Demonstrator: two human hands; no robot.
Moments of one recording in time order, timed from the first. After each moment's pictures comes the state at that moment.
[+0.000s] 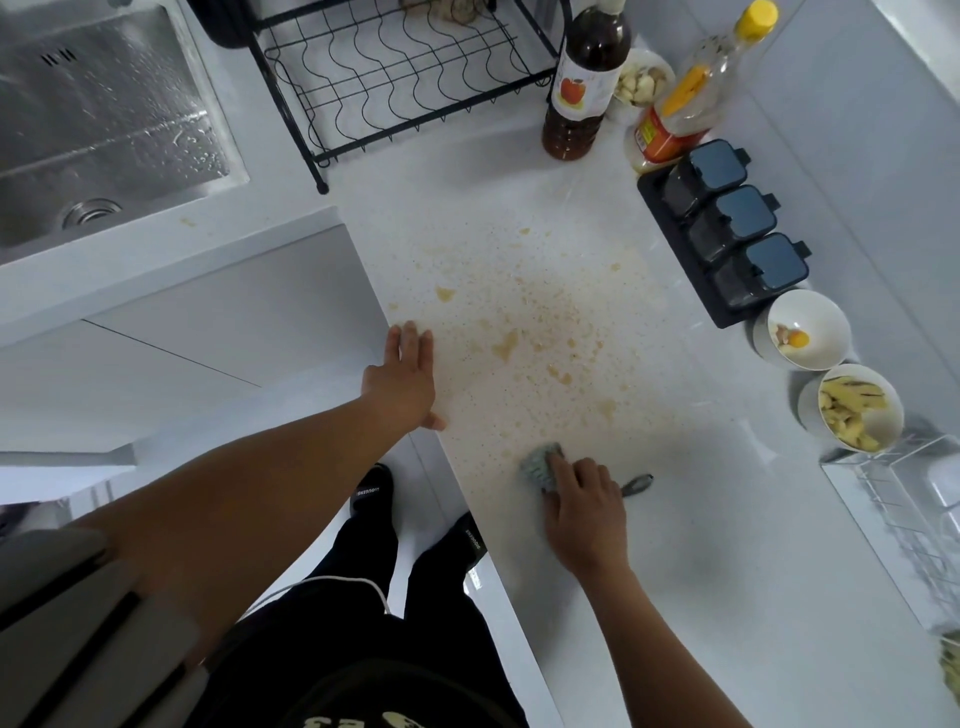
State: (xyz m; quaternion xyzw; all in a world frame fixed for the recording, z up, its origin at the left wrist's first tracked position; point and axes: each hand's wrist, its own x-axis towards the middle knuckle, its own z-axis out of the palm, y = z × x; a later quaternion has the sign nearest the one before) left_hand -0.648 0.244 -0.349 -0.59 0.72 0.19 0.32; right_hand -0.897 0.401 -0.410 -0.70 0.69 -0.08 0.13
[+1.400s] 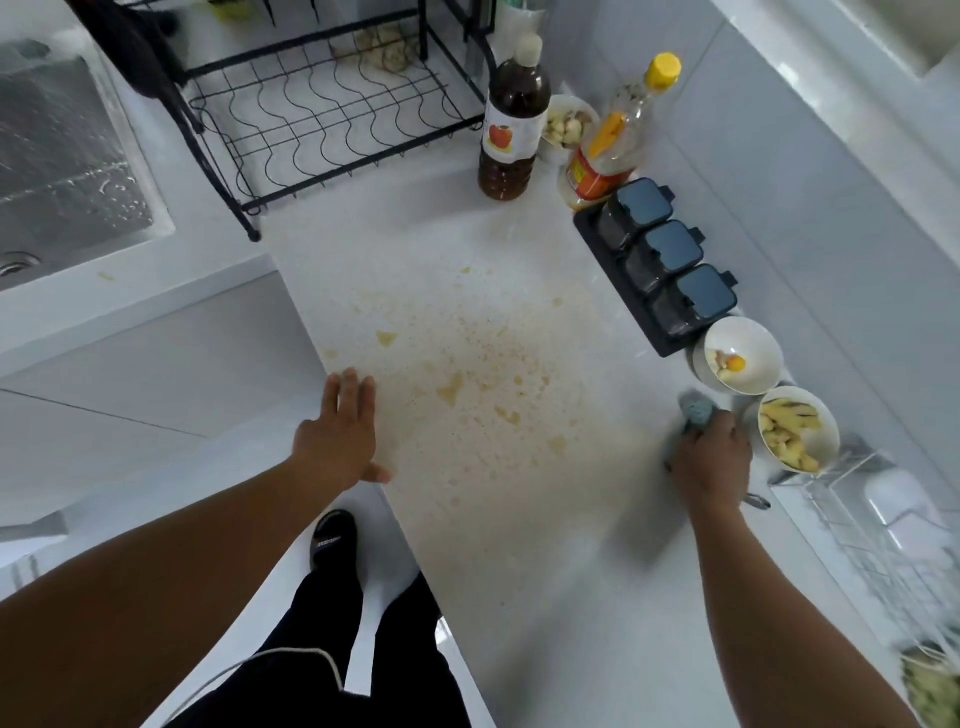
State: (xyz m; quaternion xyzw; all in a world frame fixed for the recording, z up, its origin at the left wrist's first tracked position) left_hand -0.639 0.242 -0.379 -0.59 0.73 0.18 0.30; right_hand -1.091 0.287 -0.394 -0.40 0.91 -0.10 0.10
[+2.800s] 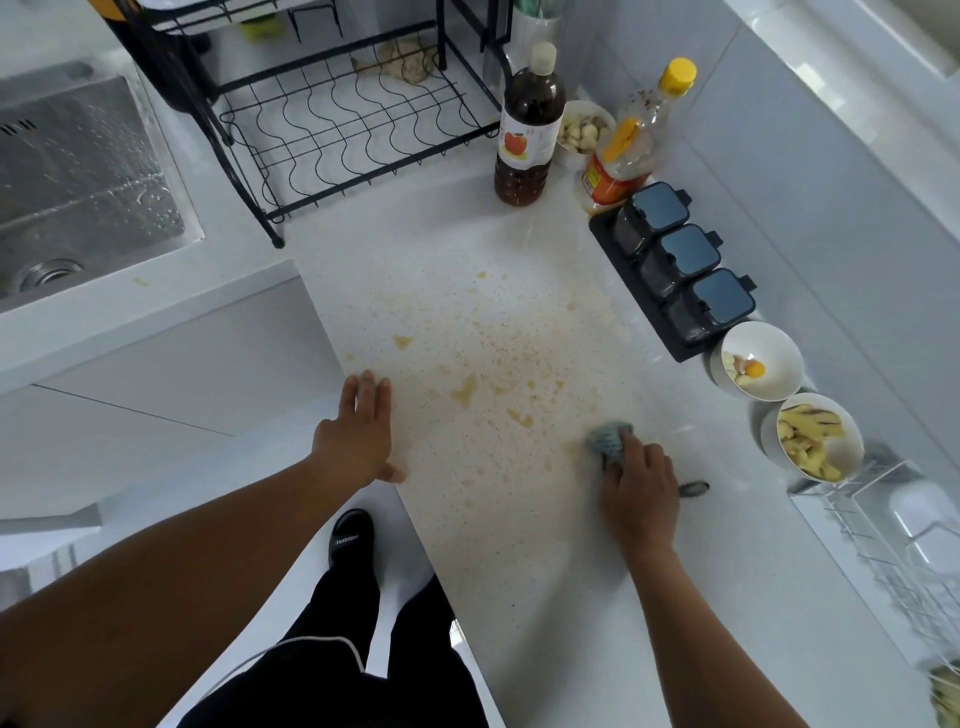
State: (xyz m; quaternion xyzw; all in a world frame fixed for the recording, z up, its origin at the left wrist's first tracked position) left_hand -0.646 0.240 -0.364 -0.59 0.72 0.18 0.32; right_hand -0.994 0.324 -0.413 -0.58 0.80 -0.12 0.09
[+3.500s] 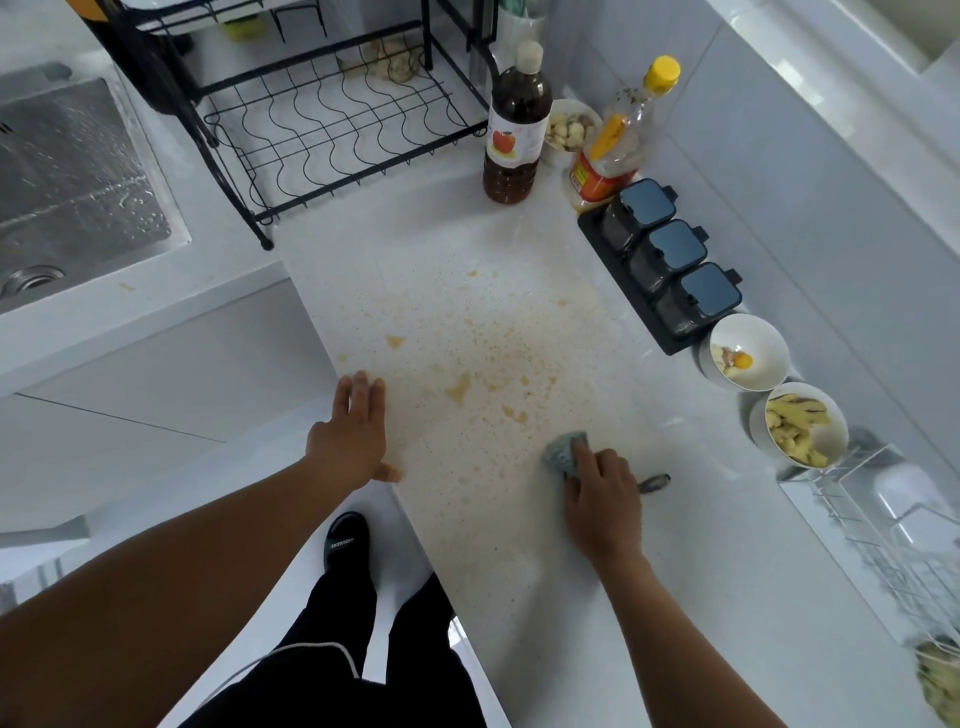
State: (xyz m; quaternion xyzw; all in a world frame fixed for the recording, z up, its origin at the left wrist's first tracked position) left_hand -0.643 0.240 -0.365 -0.59 0.72 0.19 0.32; right_hand -0.961 0.344 -0.414 -0.65 0.75 -0.11 0.08
